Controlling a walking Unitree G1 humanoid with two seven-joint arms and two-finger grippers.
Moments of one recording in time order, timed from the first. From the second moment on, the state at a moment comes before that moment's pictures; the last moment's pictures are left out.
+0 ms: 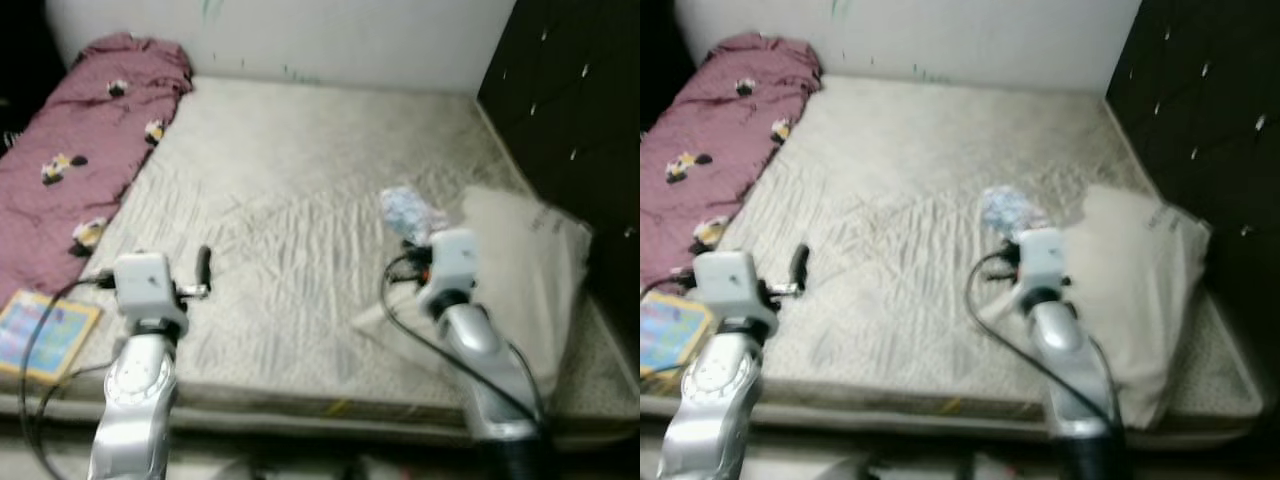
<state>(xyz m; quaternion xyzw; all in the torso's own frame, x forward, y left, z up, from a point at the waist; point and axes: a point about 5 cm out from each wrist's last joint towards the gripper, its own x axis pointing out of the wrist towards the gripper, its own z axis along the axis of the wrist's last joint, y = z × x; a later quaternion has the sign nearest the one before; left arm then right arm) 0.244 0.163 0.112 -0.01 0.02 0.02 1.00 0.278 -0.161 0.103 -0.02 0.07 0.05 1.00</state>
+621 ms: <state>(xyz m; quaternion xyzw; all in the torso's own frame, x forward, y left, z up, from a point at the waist) 0.246 0.158 0.114 -0.03 0.02 0.01 1.00 0.281 -0.156 0.102 0.00 0.07 0.06 1.00</state>
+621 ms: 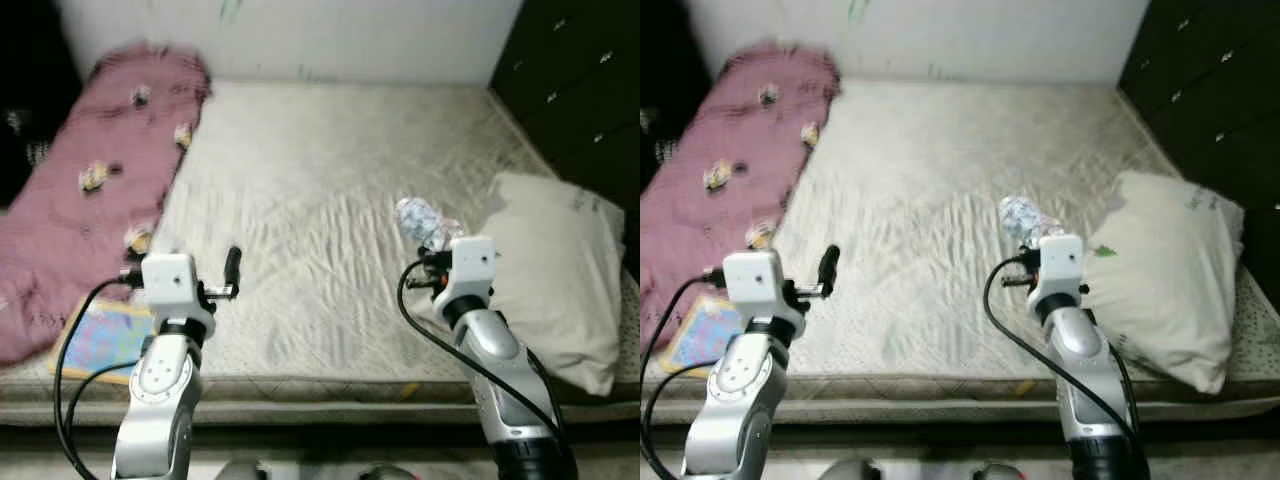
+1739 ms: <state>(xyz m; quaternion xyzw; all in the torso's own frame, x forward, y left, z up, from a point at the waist) 0.247 0.164 0.117 -0.02 0.01 0.01 1.00 0.281 -0.142 0.101 0.00 0.07 0.10 0.99</state>
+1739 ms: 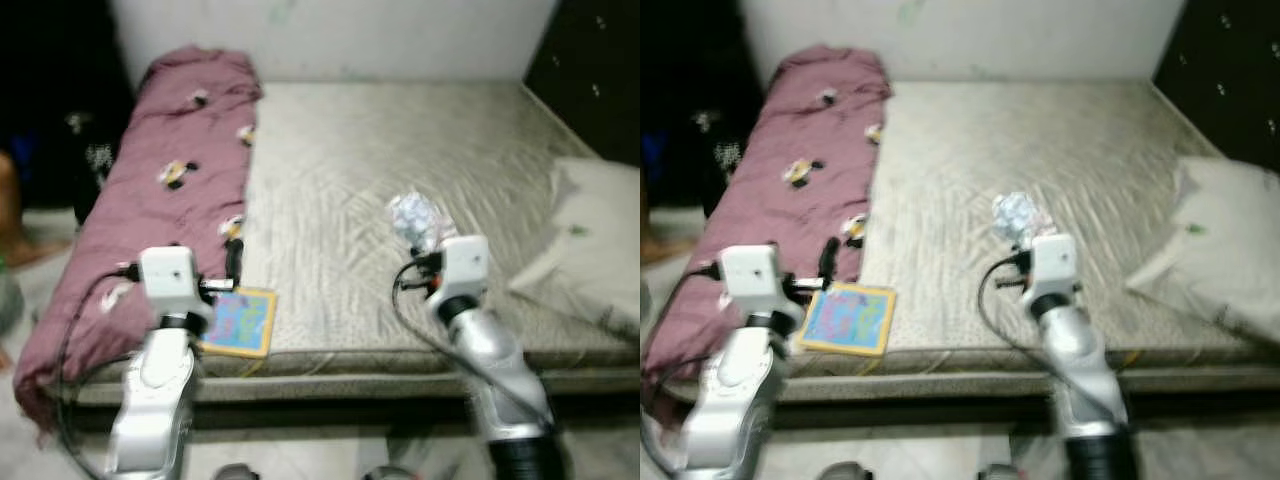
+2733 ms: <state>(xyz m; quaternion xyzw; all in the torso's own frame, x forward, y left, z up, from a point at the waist) 0.246 0.159 0.118 -0.02 0.00 -0.02 1.00 0.285 -0.141 0.106 -0.01 0.06 0.11 0.99</state>
